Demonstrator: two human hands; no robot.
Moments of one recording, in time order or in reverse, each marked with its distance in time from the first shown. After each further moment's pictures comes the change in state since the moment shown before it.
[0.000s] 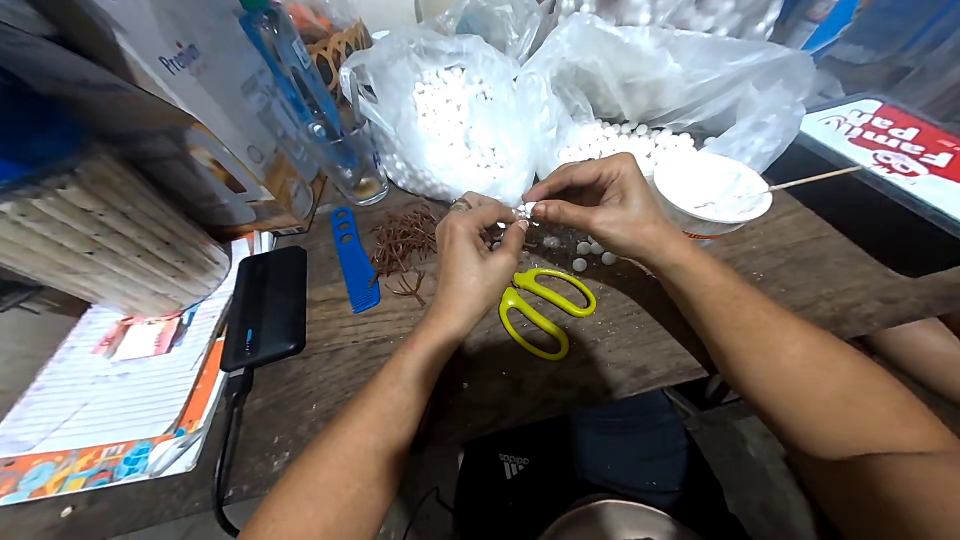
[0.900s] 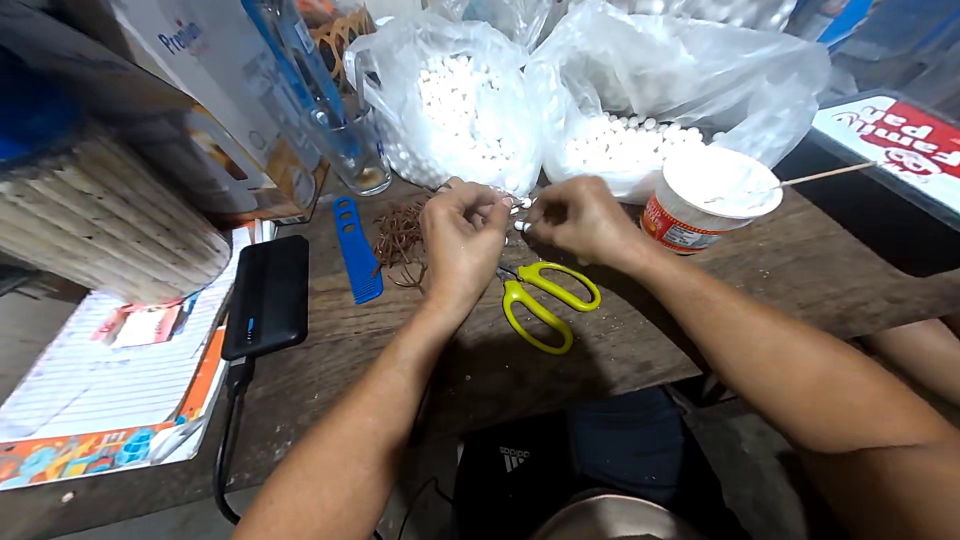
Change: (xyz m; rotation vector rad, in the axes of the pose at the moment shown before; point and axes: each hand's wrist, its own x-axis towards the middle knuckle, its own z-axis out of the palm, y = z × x) left_hand 0.002 -0.003 -0.004 -0.011 0.138 -0.042; right_hand 0.000 0.011 0.016 -0.495 -0.119 0.289
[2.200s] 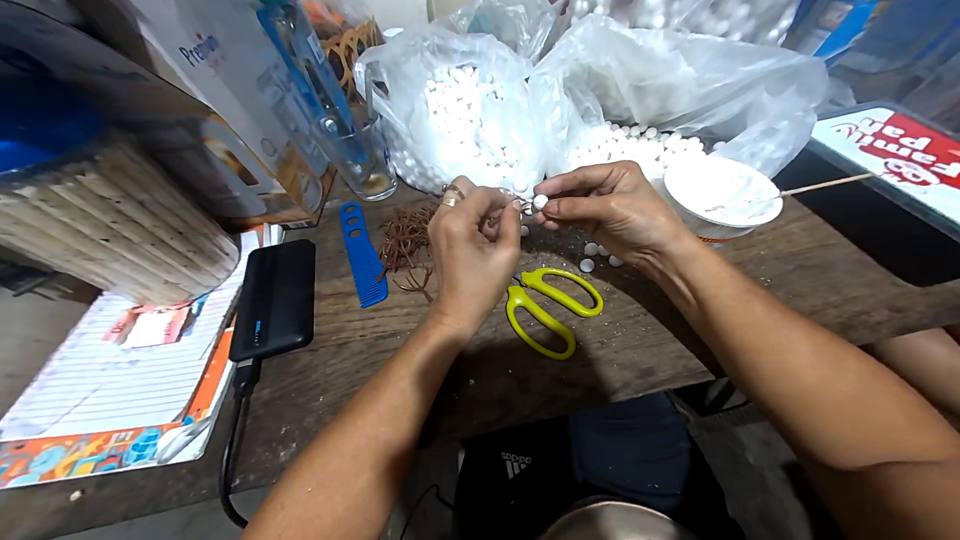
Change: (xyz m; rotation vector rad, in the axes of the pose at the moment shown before) left_hand -0.002 0.002 0.007 0.087 0.137 0.202; right_hand -0.006 -0.014 -0.014 0.971 0.081 0.113
